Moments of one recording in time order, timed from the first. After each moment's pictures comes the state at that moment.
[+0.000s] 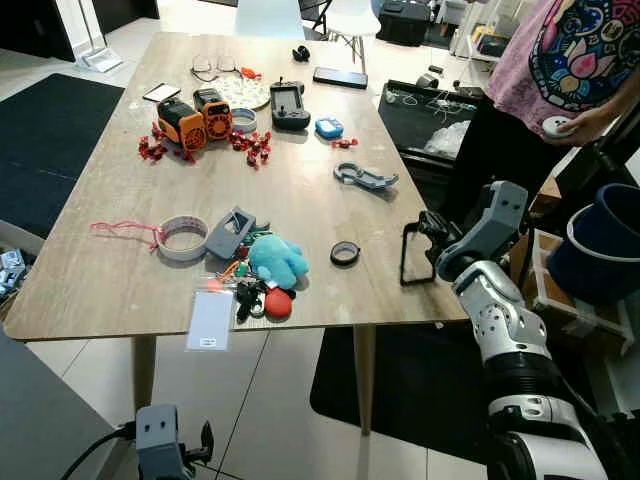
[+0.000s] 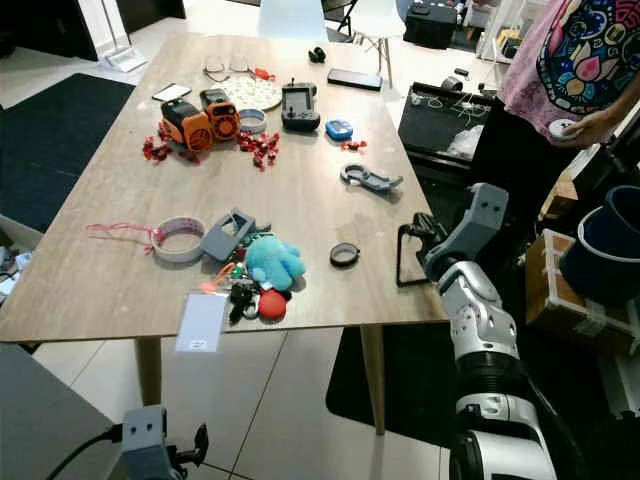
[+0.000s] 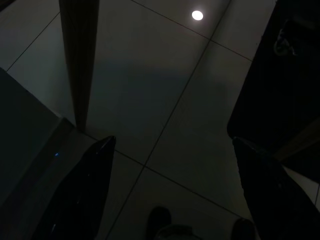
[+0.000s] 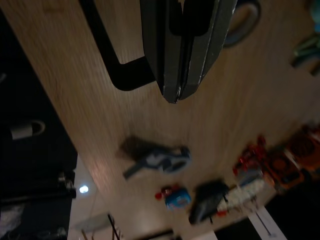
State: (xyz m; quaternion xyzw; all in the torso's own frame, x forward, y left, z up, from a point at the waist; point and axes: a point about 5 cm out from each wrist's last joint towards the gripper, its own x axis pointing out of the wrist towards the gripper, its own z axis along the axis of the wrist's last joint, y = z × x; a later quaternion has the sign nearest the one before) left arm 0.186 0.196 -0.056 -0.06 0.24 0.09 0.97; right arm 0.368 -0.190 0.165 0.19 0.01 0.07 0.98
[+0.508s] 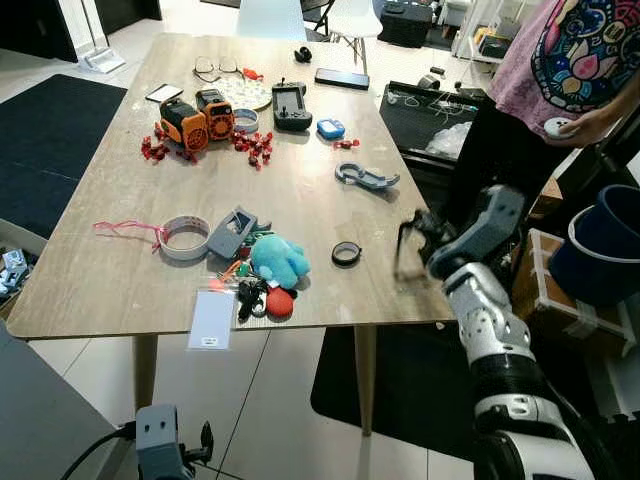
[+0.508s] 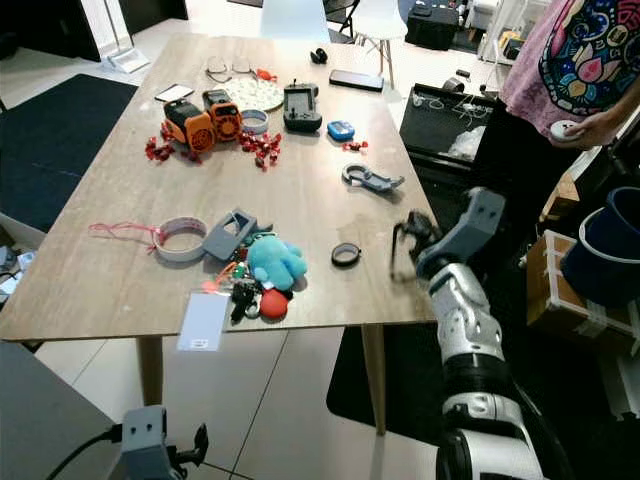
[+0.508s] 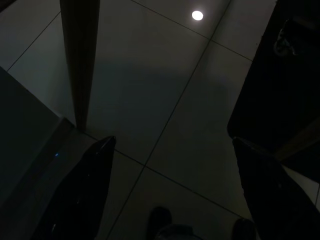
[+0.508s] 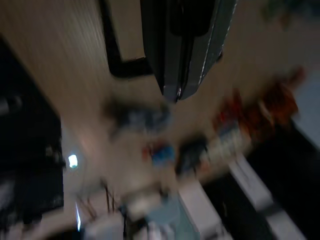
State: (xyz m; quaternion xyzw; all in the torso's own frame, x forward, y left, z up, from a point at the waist) left arm 0.187 0.196 -0.056 -0.06 0.24 0.09 0.97; right arm 0.376 -0.187 0.203 0.27 -0.11 0.06 0.96
